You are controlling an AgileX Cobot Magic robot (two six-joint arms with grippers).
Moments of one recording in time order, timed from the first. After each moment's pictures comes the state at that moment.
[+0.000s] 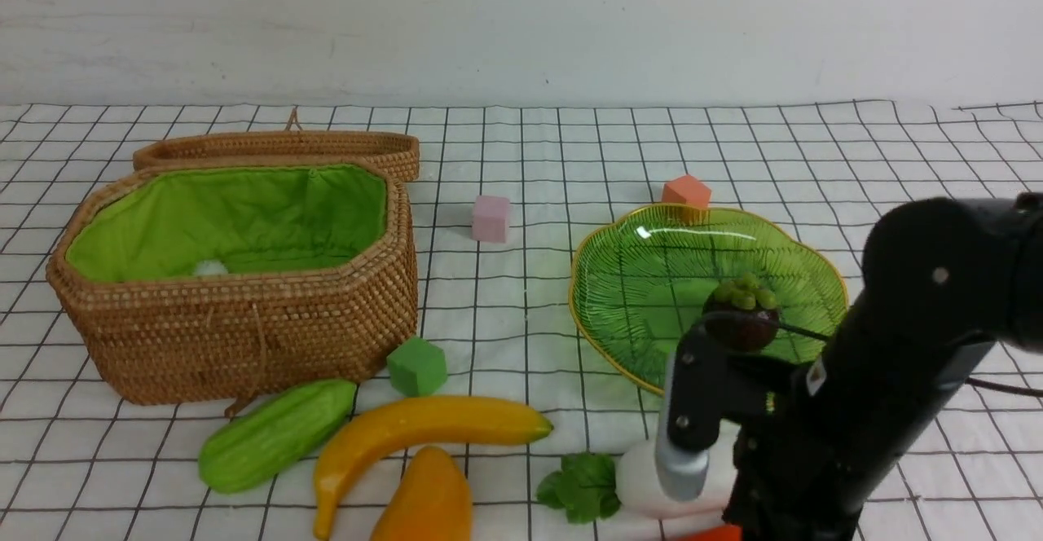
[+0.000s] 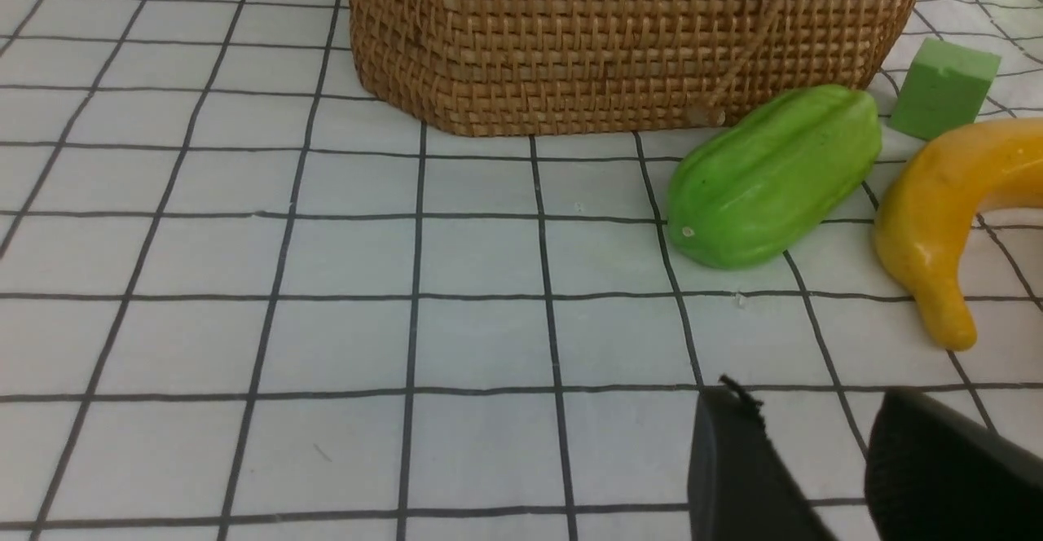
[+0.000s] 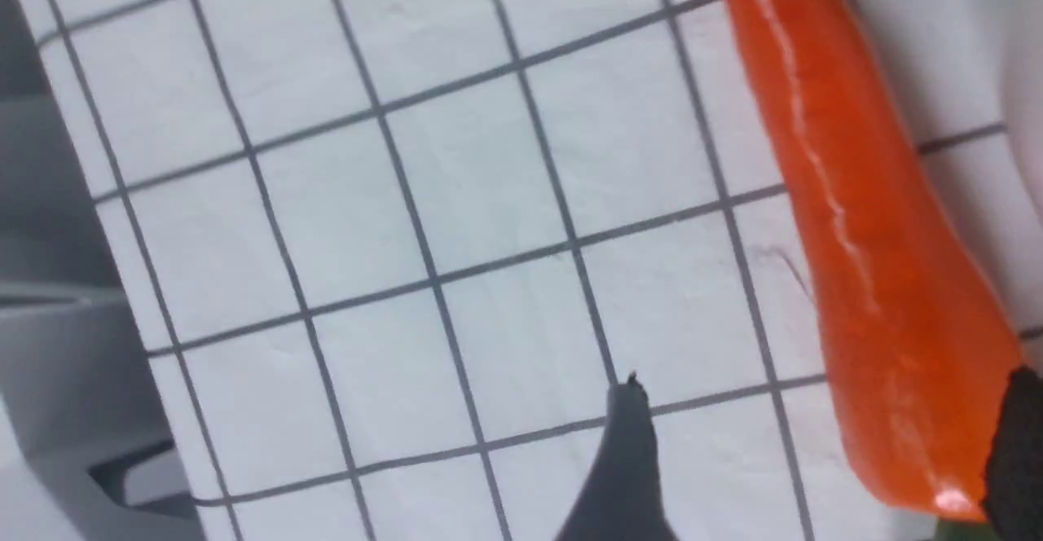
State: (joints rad) right arm 0.54 1.59 -1.00 0.33 0.97 -0.98; left arm -0.09 -0.01 0.03 0.02 0.42 -0.11
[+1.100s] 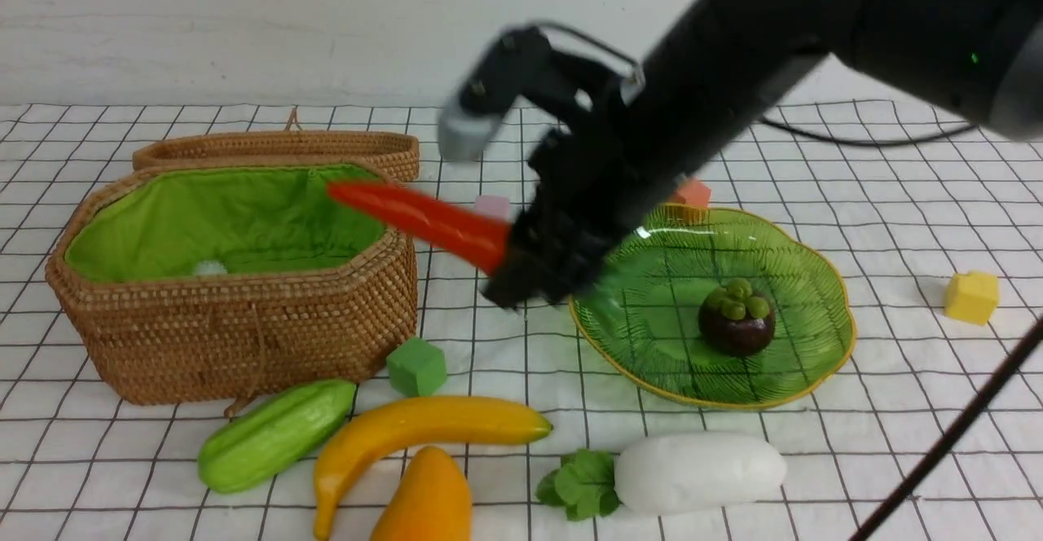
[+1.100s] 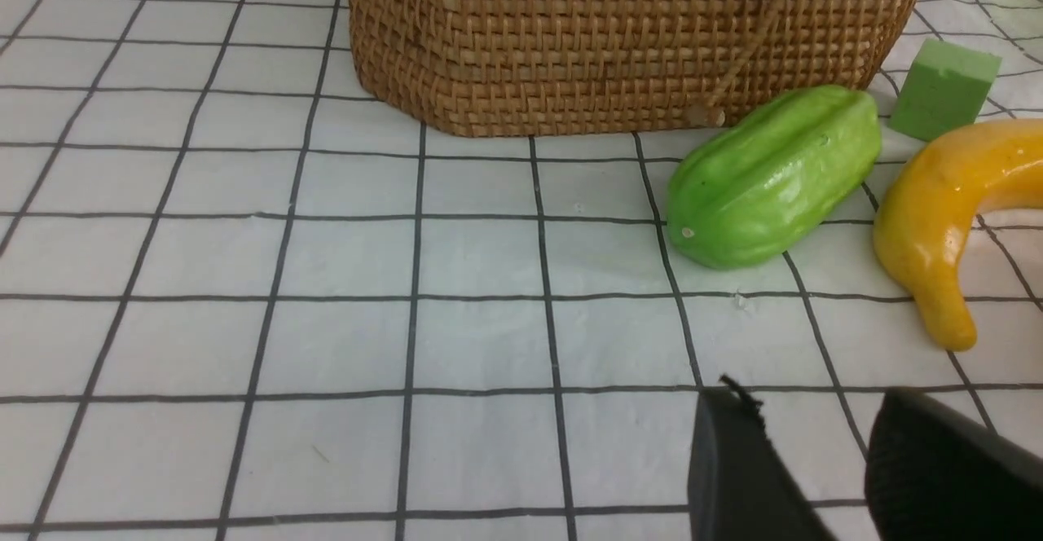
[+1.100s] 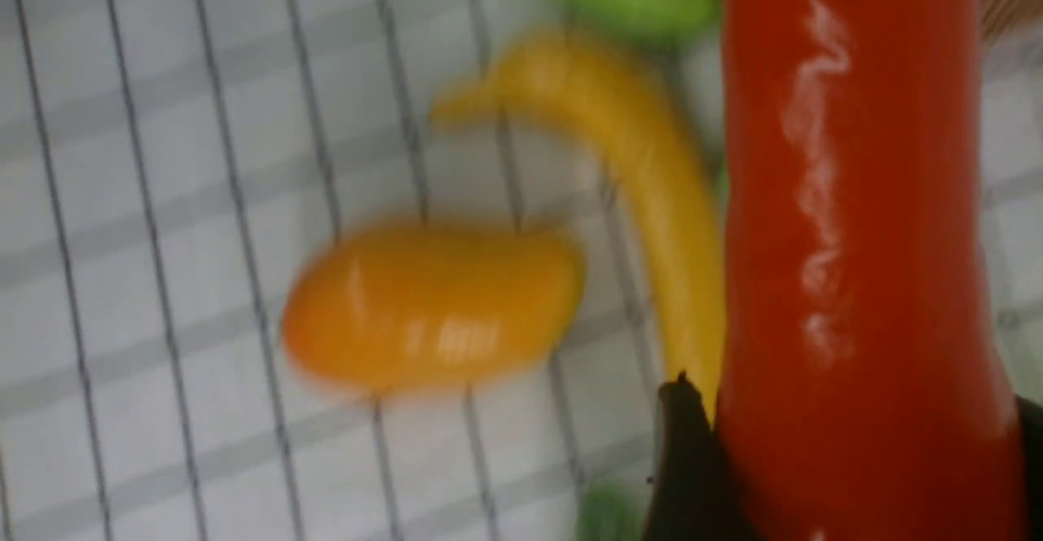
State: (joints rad) right arm 0.63 1.85 -1.87 0.48 1.05 -0.77; left arm -0.09 -0.01 0.03 0.02 0.42 -0.11
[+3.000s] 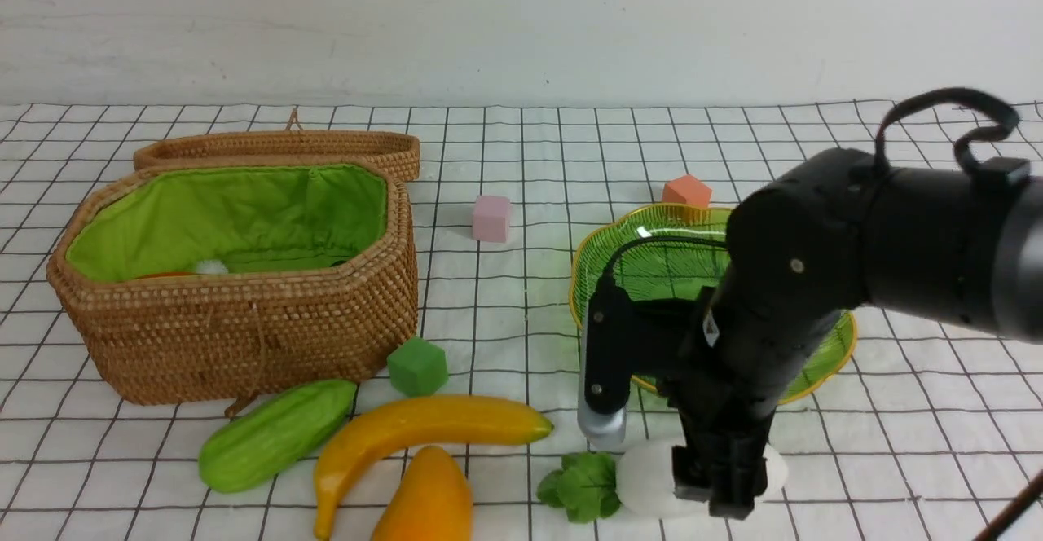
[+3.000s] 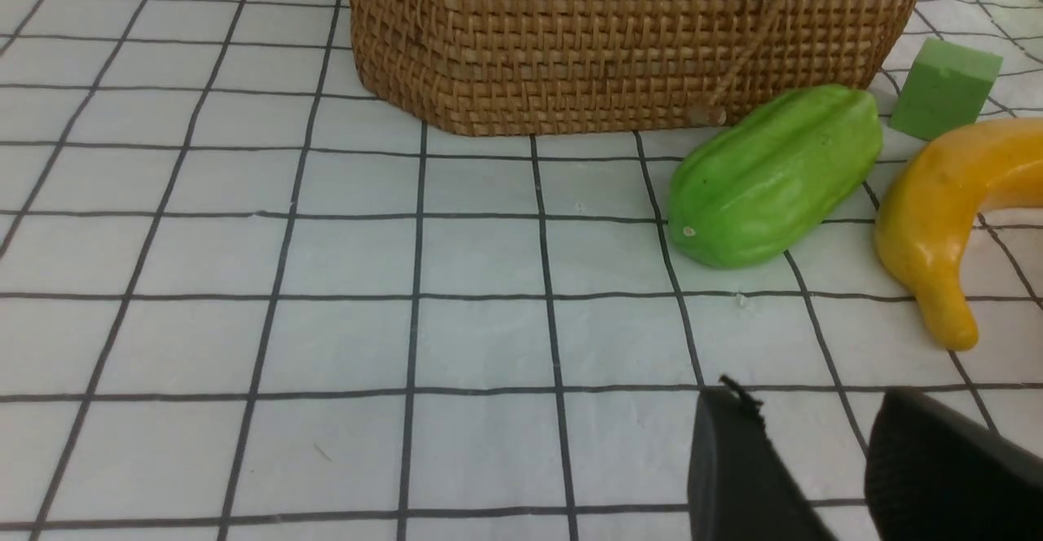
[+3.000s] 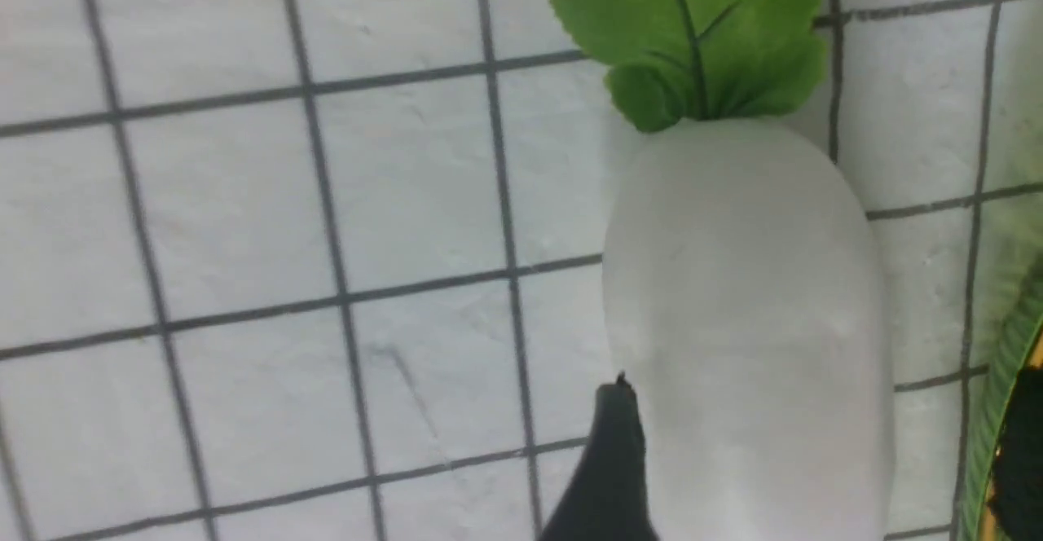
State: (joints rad) right arm 0.63 1.75 -1.22 0.02 0.86 -0.87; left arm -0.09 -0.01 0.03 0.02 0.42 -0.11
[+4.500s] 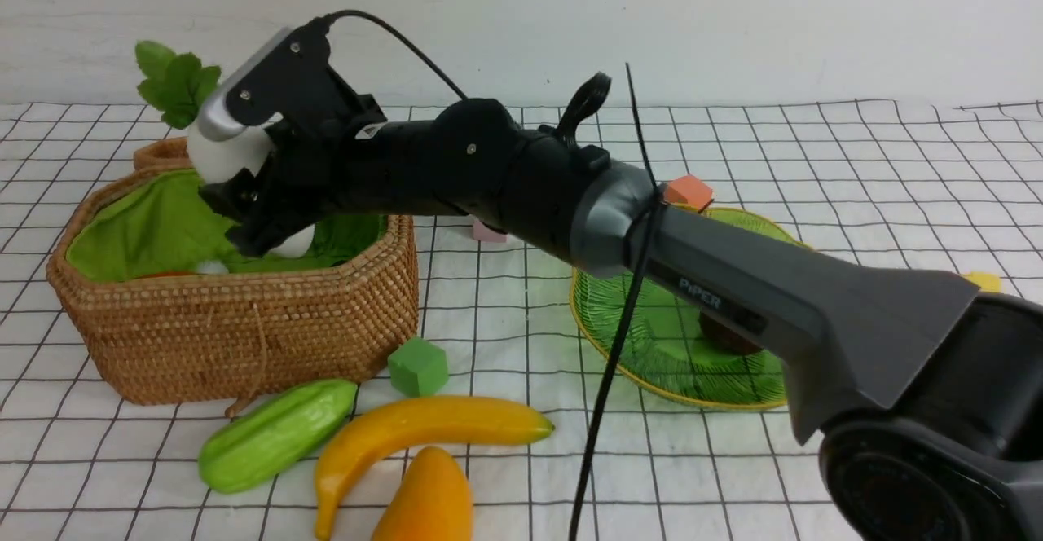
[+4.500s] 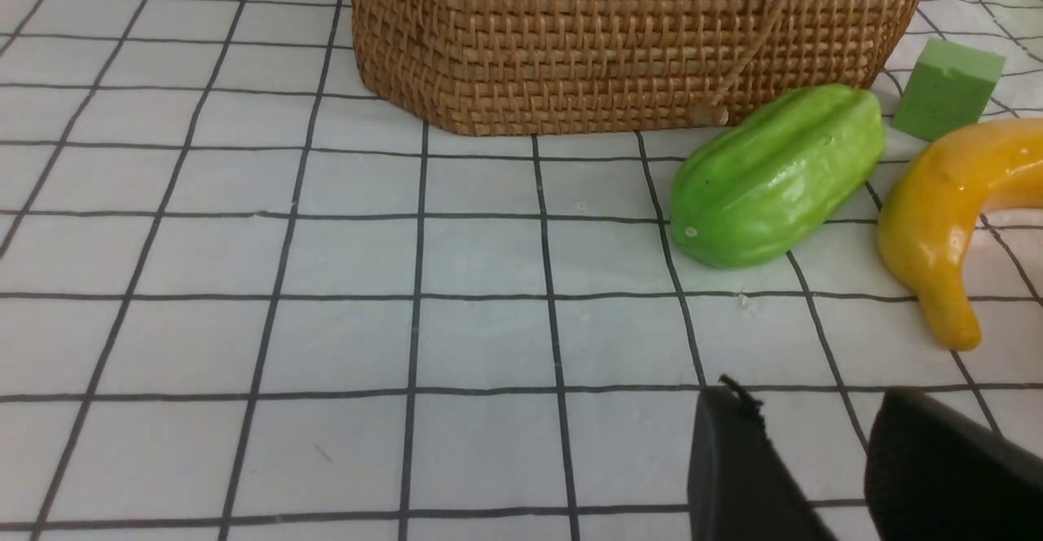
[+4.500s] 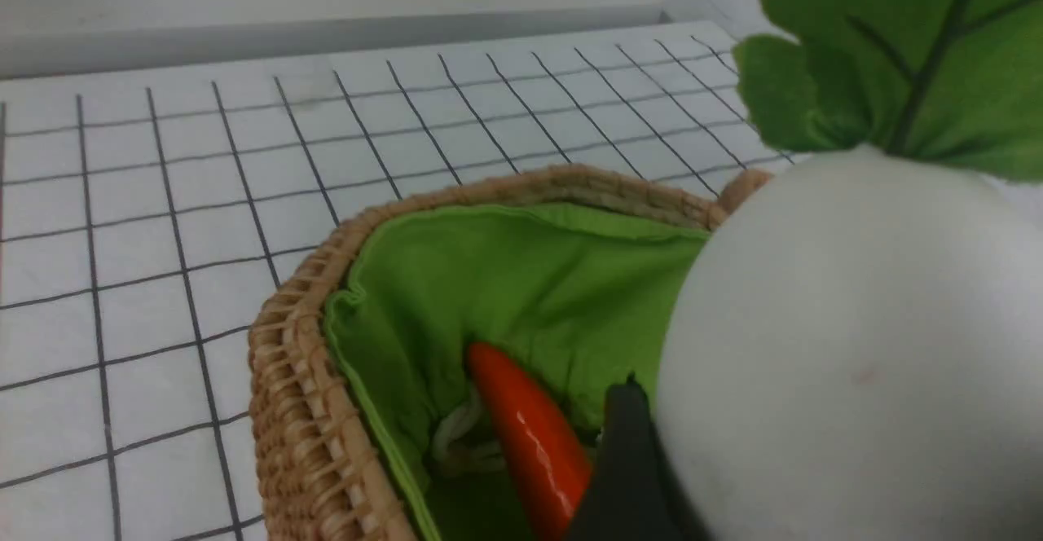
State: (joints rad) right arm 0.75 2.37 -2.19 0.94 0.30 -1.17; left arm -0.09 -0.01 0.03 0.02 0.42 -0.11
